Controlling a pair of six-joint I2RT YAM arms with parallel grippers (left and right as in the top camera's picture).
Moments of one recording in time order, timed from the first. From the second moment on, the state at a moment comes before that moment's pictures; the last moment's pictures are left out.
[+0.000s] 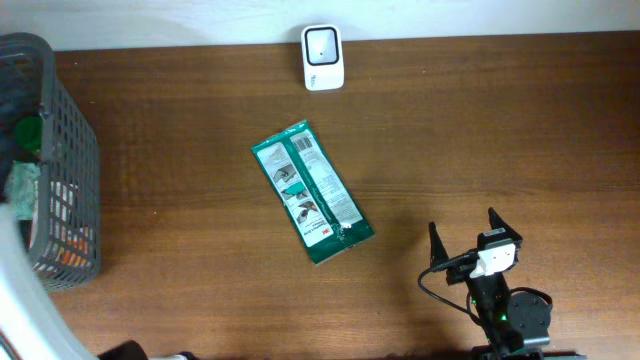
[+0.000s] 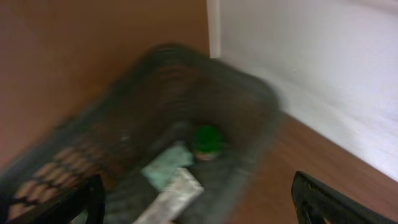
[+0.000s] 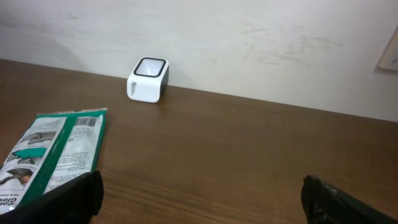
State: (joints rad) left arm 0.41 1.56 2.20 -1.20 -0.35 -0.19; right arm 0.06 0.01 0.01 -0.06 -0.13 -0.08
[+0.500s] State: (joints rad) left arm 0.81 1.85 2.11 -1.20 -0.02 -0.13; right arm 0.06 0.01 0.01 -0.06 -0.13 -0.08
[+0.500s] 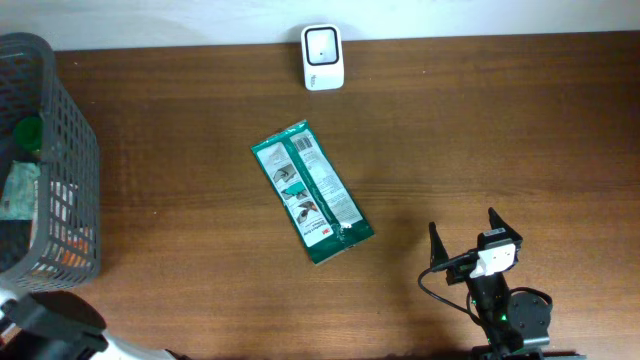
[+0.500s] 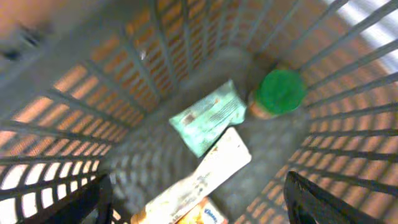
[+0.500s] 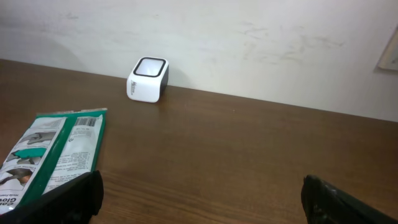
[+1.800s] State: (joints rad) left arm 0.87 2.08 1.55 -0.83 0.23 0.32; right arm 0.06 0.01 0.01 -0.06 -0.13 -0.08
